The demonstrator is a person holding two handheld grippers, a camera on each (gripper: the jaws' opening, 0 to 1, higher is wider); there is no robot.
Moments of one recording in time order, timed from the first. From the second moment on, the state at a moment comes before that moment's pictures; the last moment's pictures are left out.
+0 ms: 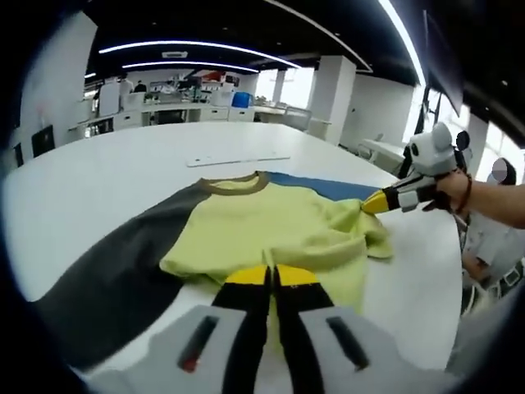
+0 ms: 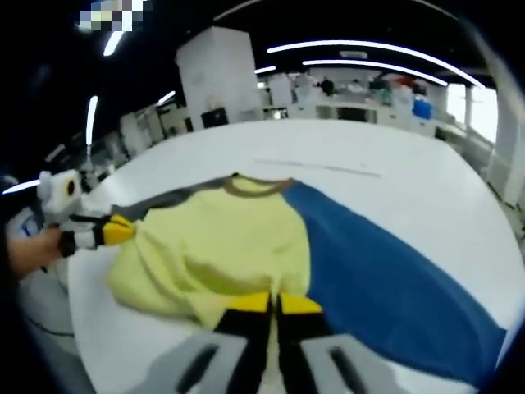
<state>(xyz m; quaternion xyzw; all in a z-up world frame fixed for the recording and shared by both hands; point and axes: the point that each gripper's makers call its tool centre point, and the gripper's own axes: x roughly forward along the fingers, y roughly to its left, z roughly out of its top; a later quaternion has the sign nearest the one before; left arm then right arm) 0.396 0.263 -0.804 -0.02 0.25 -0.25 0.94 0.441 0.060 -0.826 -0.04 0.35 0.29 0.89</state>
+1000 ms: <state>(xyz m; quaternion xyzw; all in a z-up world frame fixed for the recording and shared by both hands) 0.362 0.287 -0.814 0.03 0.27 -0.26 0.93 0.408 0.050 -0.820 -0.02 0.36 0.26 0.90</state>
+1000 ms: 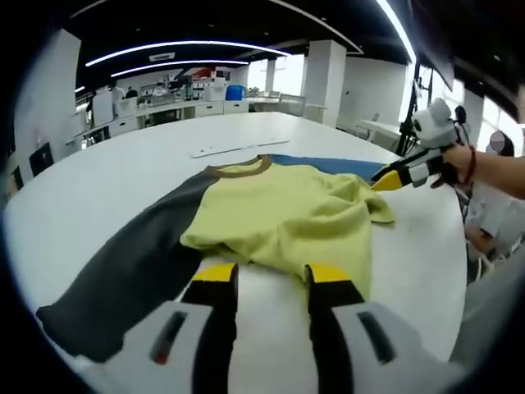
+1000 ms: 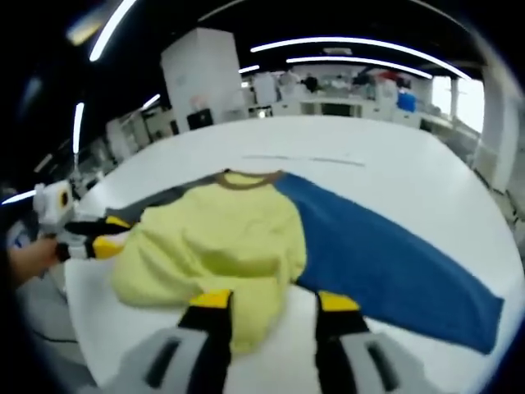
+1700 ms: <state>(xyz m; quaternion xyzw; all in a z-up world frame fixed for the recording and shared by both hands) 0.344 0.263 -0.837 0.02 0.31 -0.30 0.90 0.359 0.066 -0.845 0.01 0.40 0.18 0.90</state>
